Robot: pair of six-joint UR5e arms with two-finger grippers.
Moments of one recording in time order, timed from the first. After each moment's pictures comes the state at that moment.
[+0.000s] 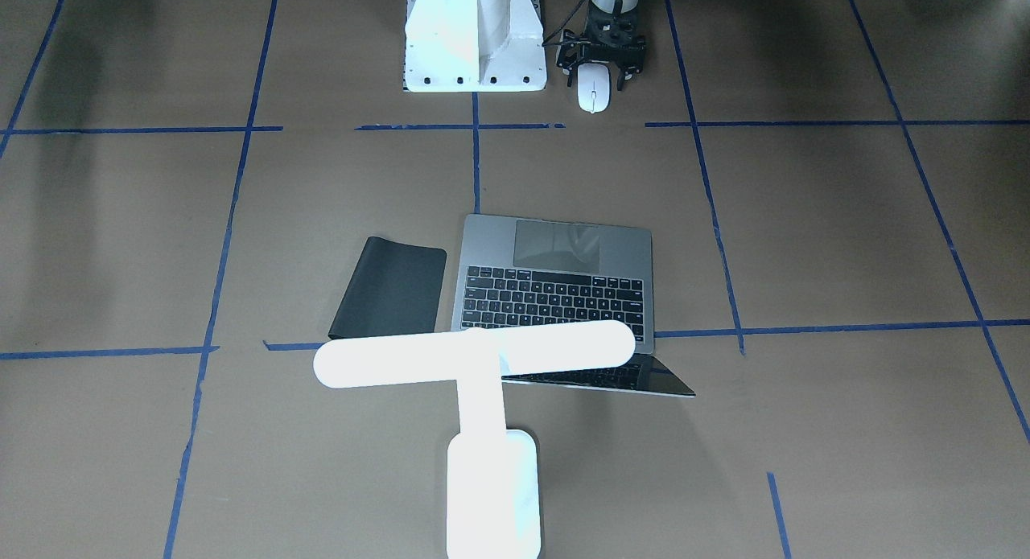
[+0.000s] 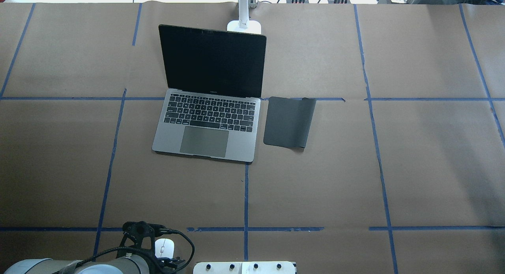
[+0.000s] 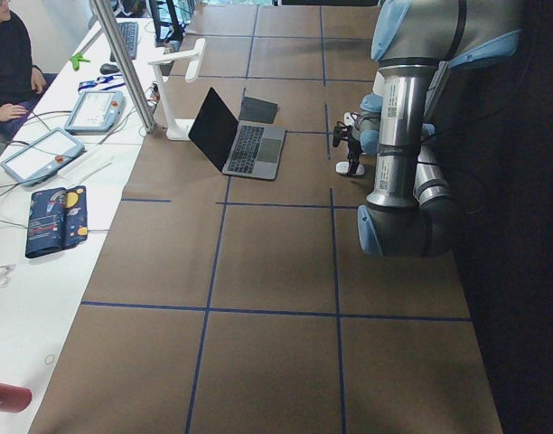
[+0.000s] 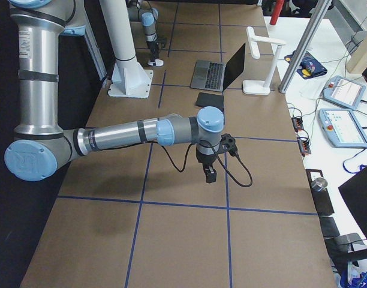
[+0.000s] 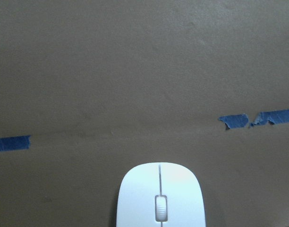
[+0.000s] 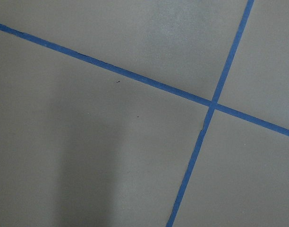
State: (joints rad) left arm 0.03 -1.70 -2.11 -1.73 -1.44 -1.49; right arm 1.45 -1.64 1.85 -1.63 2.29 -0.15
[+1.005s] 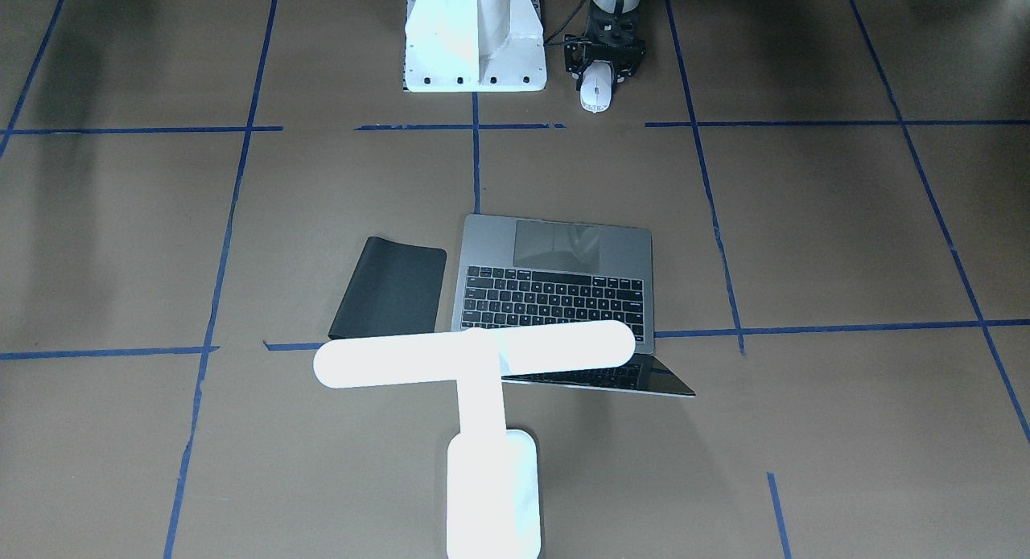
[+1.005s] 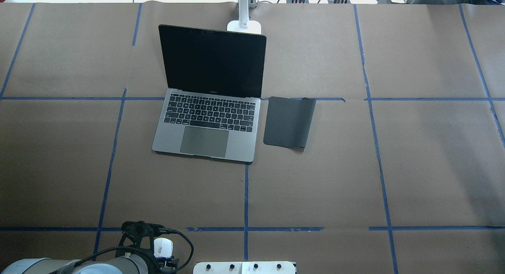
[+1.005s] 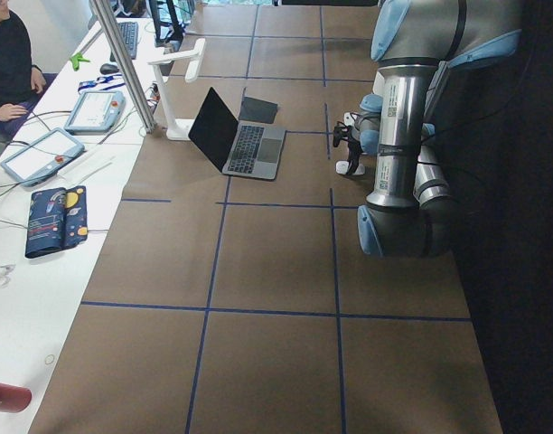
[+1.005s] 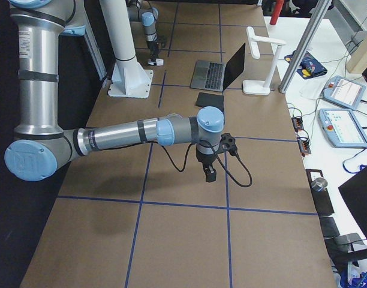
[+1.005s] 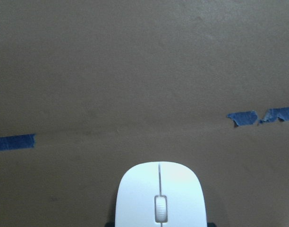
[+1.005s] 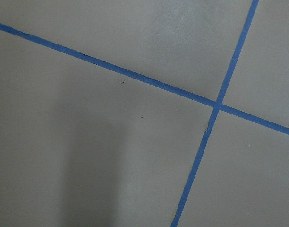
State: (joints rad) left arm 0.03 -1.69 -2.12 -1.72 -1.45 -1.49; right arm 1.45 -1.64 1.85 -1.63 2.31 -0.15
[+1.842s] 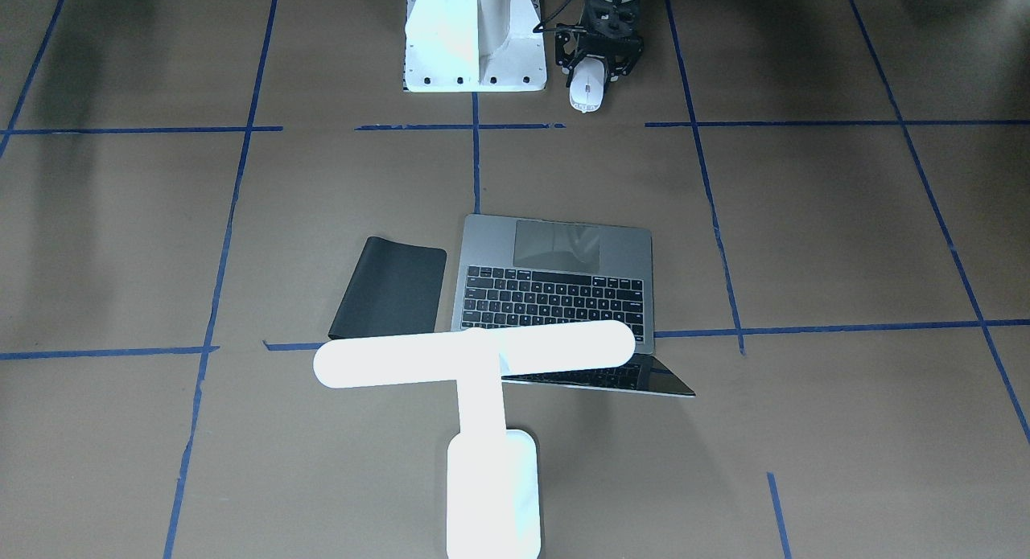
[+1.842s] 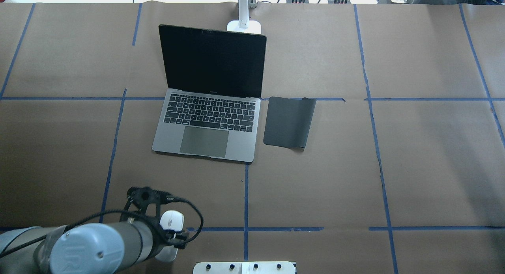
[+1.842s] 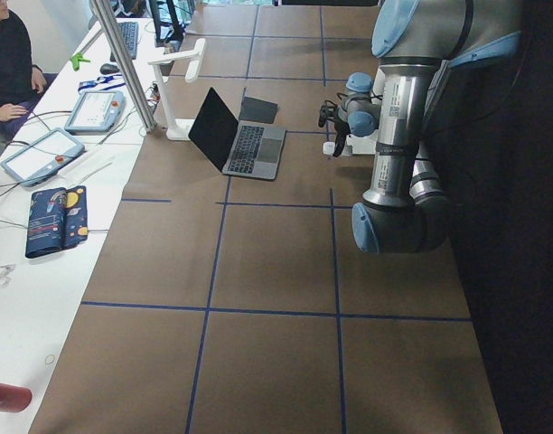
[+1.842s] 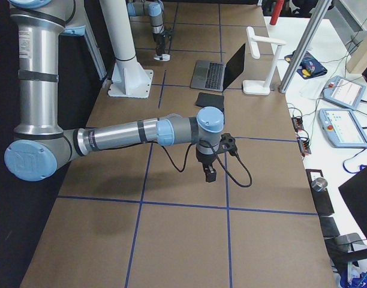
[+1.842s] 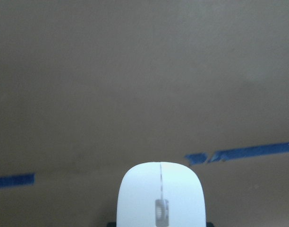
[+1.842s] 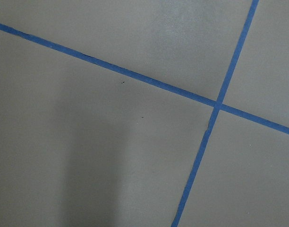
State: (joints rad) left arm -0.13 -1.81 -2.20 -1.60 -1.54 -1.32; right arm 1.45 -1.64 1.85 -1.63 2.31 -0.15
